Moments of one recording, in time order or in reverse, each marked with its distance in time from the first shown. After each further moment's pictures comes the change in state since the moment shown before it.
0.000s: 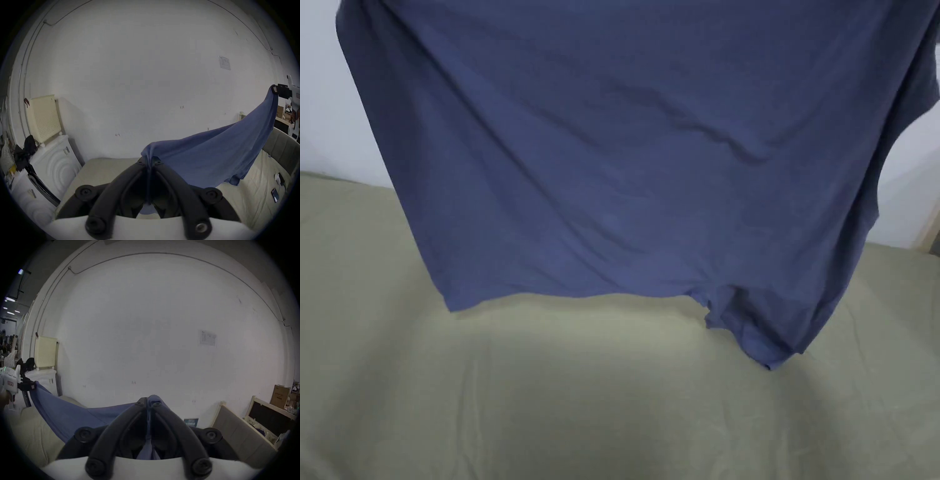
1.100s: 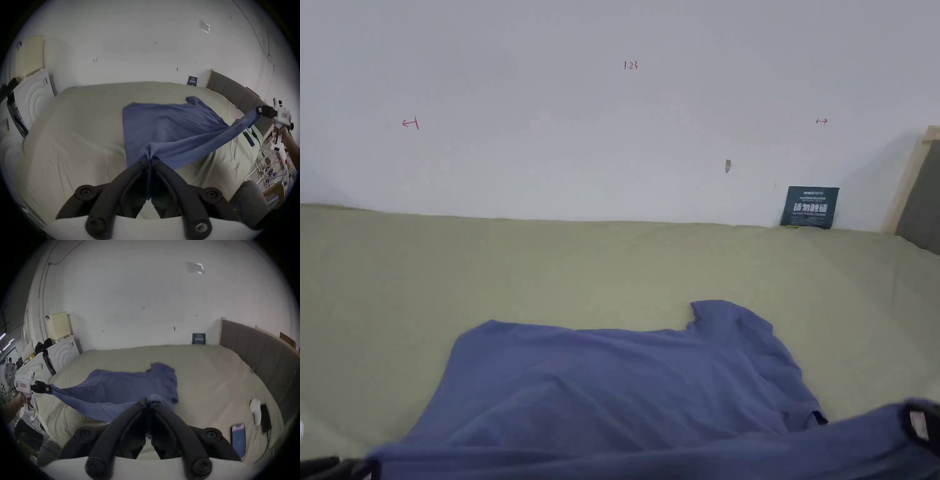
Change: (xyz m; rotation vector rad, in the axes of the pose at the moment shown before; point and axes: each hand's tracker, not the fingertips) left arm 0.024 -0.347 0.199 -0.418 -0.300 0.095; right arm -0.032 -0.317 0.310 -0.469 0.107 -0.234
